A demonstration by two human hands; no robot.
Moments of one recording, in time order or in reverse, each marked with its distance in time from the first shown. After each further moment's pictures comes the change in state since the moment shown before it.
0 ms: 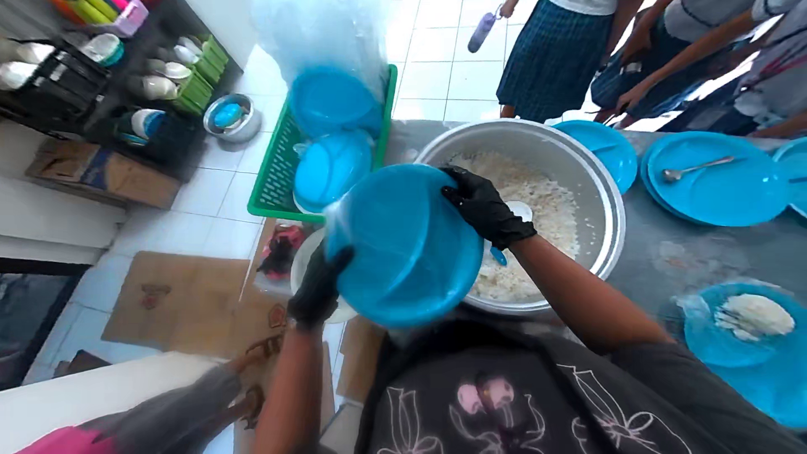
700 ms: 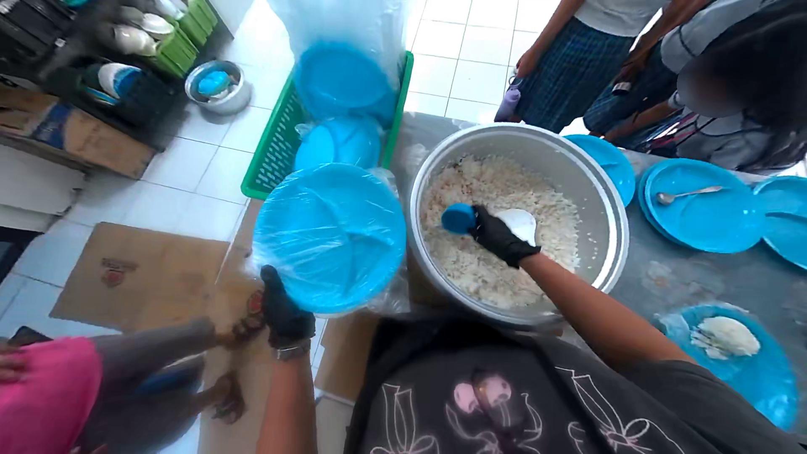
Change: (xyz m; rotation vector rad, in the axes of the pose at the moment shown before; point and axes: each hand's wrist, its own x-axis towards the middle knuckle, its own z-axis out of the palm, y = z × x) left_hand 0.003 -0.073 -0.053 -0.266 0.631 0.047; right_hand -0.001 0.105 0.002 -0.535 -0.211 0.310
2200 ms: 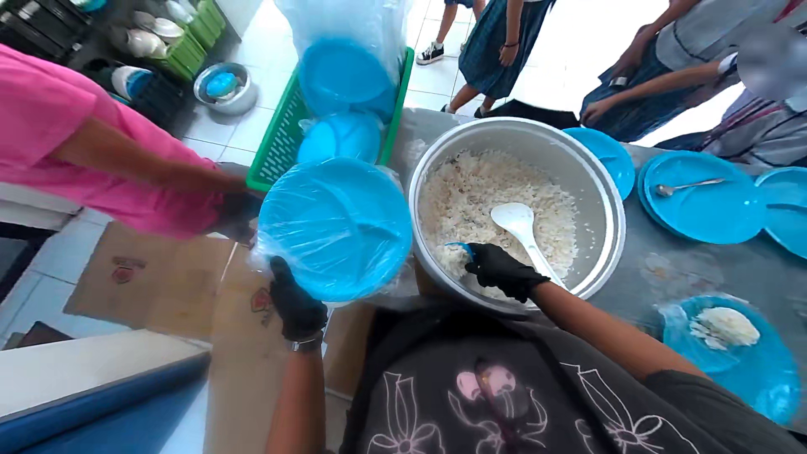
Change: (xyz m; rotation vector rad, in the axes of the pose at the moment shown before) left_hand -0.024 0.003 0.008 0.022 0.007 0.089; right_hand -0.082 -0.021 0.012 0.137 -0.373 0.169
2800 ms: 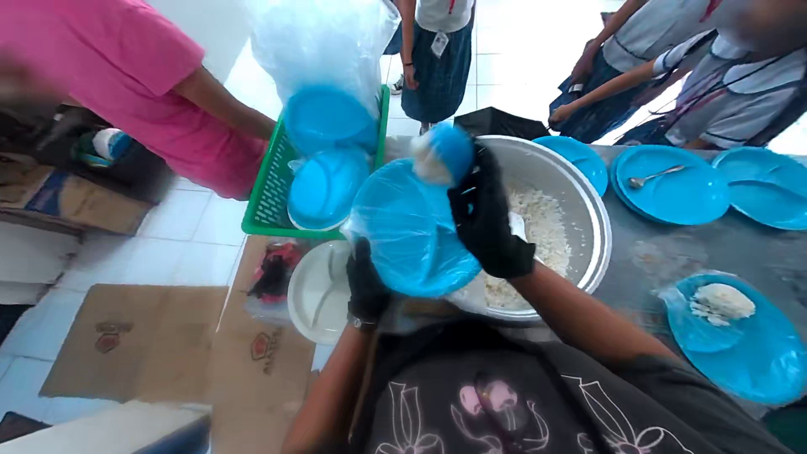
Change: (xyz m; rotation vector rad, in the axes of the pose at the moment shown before) left_hand -0.015 0.001 0.097 0.007 -0.504 -0.071; right_hand -0.037 -0.117 -0.025 0.095 1.057 -0.886
